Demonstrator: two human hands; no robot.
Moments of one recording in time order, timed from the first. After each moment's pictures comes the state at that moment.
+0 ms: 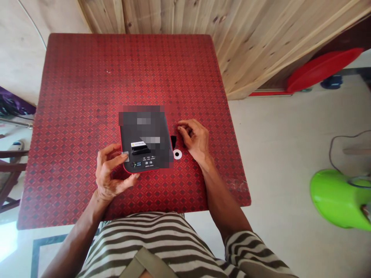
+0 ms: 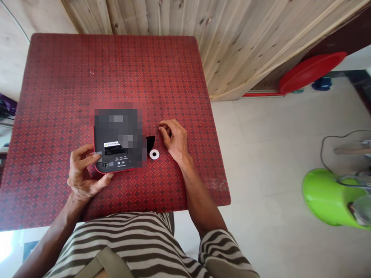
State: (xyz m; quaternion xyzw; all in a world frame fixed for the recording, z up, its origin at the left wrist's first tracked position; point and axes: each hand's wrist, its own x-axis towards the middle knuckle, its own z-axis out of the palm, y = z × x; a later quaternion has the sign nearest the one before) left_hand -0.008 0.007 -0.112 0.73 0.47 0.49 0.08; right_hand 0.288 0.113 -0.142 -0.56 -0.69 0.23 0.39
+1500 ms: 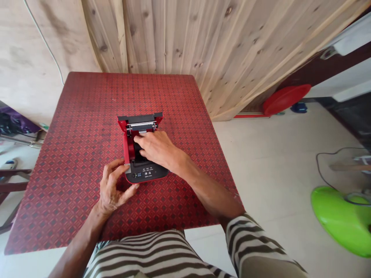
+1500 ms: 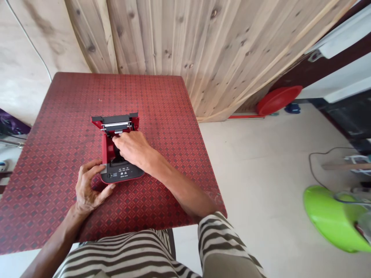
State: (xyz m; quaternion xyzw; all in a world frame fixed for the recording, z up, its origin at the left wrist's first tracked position) left_hand -0.012 0.005 -0.114 0.76 0.47 0.45 0.02; right_hand 0.178 0.132 -0.007 -0.38 -0.92 0.11 -0.05
